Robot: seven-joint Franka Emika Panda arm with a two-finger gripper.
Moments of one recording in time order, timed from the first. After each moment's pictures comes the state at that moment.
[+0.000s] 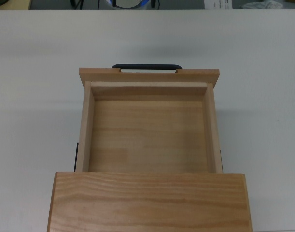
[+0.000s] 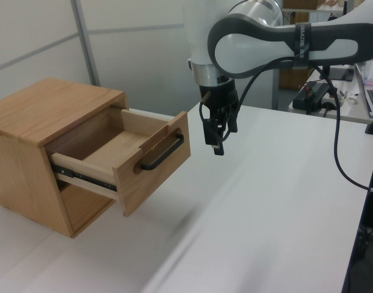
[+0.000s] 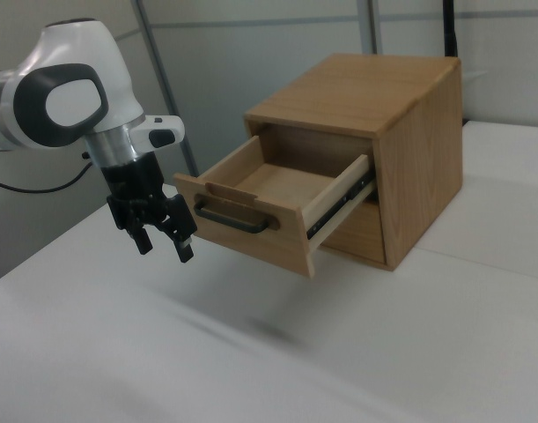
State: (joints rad) arm 0.05 -0.09 0.12 -1.70 -0.10 1.54 0.05
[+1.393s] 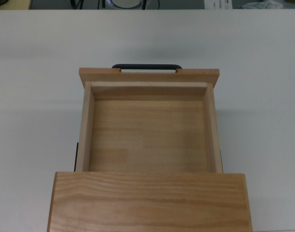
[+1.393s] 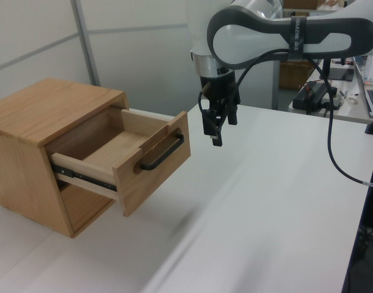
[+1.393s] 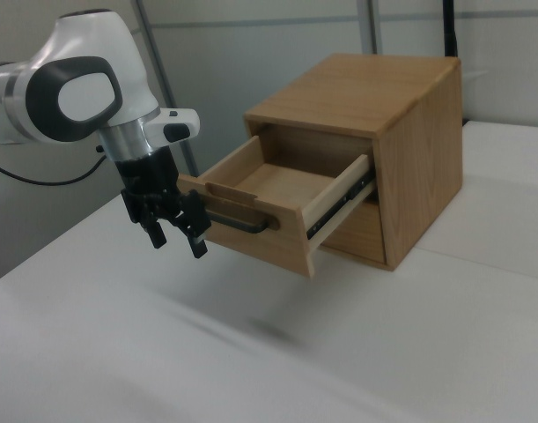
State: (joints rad) arm 0.05 -0.07 0.08 -1.66 -0.10 1.54 0.04
